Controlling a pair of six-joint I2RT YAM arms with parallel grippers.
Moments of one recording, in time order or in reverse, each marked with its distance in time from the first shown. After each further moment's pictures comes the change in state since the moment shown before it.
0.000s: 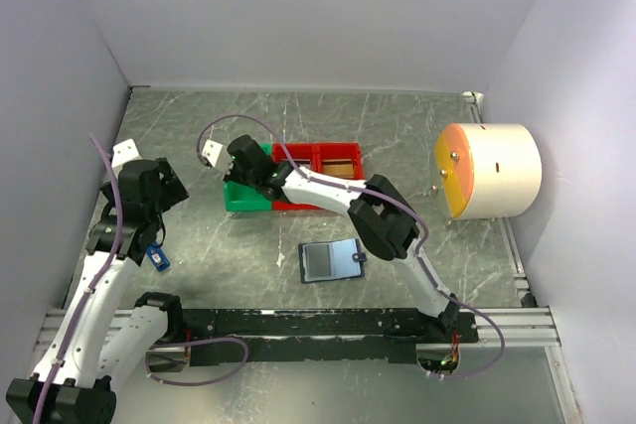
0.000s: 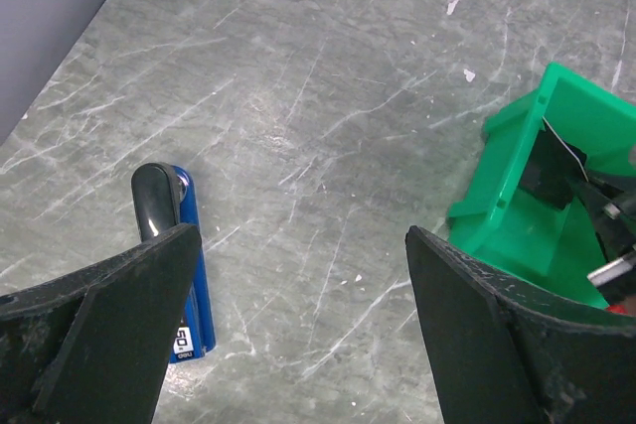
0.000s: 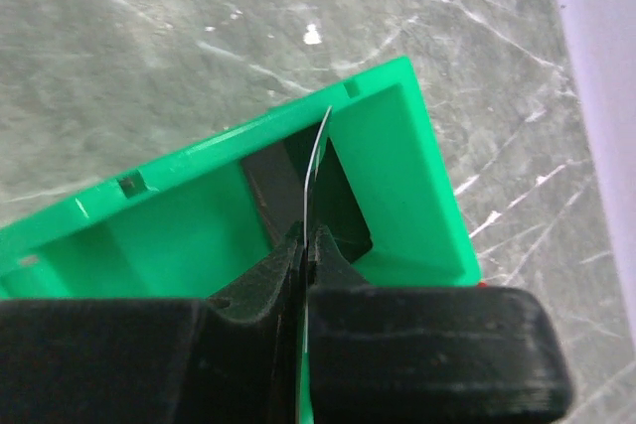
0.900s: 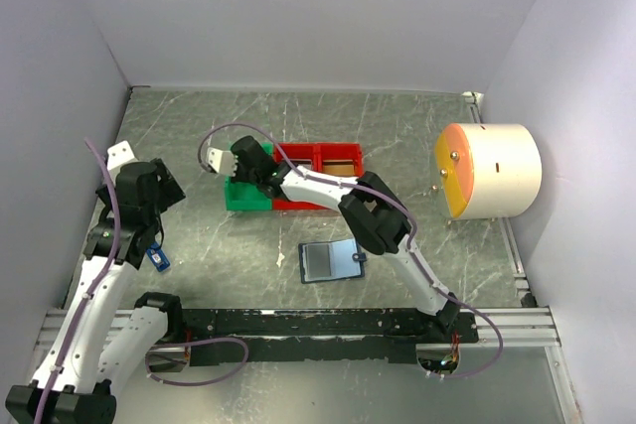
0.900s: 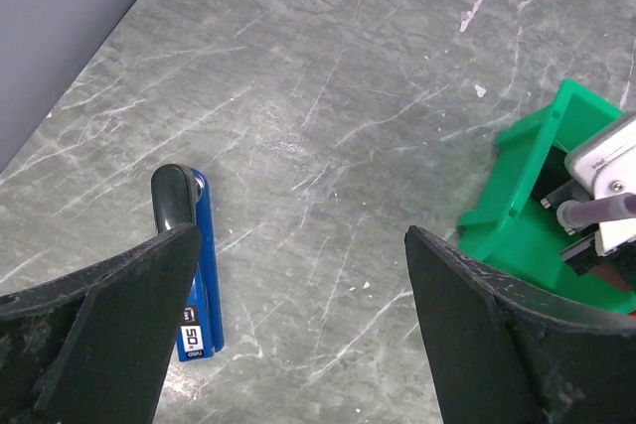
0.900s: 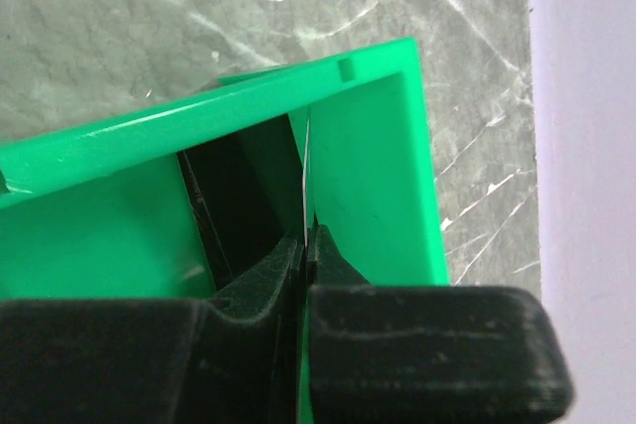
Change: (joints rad) left arm 0.000 -0.025 0.000 -0.014 -0.043 -0.011; right arm -0.035 0.113 0.068 0.026 0.066 -0.241
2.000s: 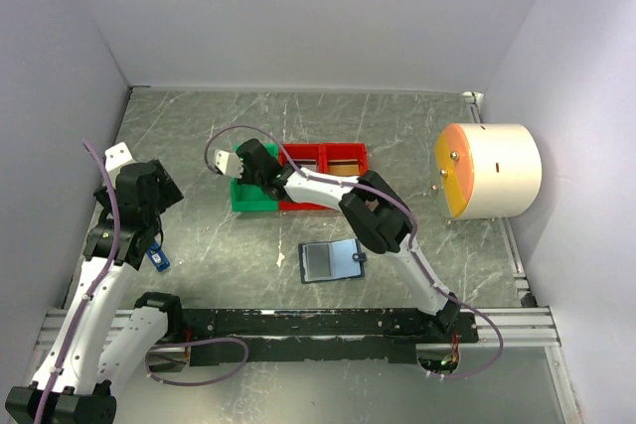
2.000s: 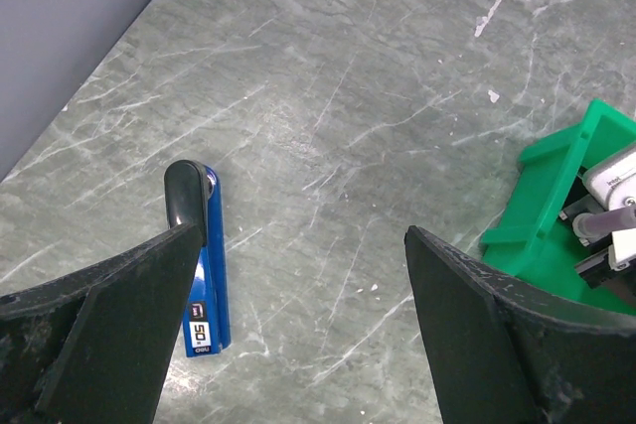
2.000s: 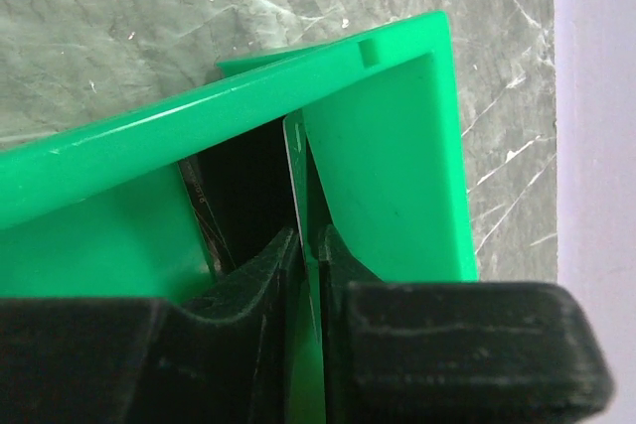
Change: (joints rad) left arm 0.000 -0.011 0.000 -0.016 -0.032 -0.015; right arm -0.016 -0.015 -0.074 0.026 0.024 0.010
